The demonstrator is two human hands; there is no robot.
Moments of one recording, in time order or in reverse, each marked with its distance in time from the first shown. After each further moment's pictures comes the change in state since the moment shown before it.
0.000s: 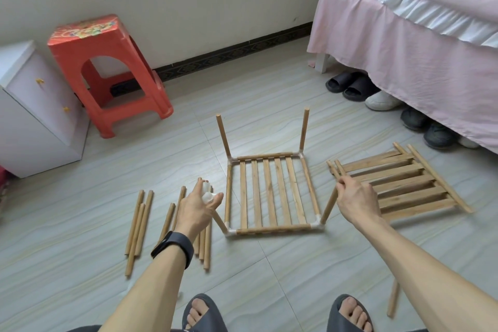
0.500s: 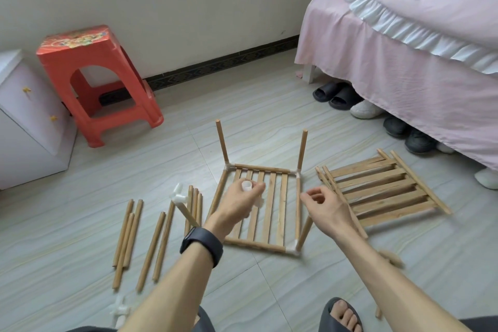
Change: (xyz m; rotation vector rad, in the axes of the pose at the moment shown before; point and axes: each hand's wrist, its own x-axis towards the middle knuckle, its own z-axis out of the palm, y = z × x) left_hand -0.029 0.096 0.035 -0.355 -0.379 0.094; right_hand -0.052 -0.037 -0.025 0.525 -0.192 0.063
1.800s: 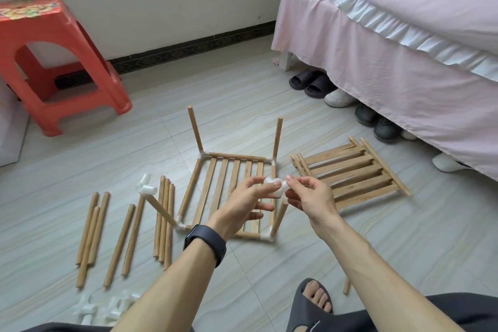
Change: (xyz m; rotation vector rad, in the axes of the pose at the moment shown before) left_hand 0.002 0.000 0.063 -0.313 -0.301 -0.140; right_hand -0.003 0.012 -0.007 0.737 0.052 0.201
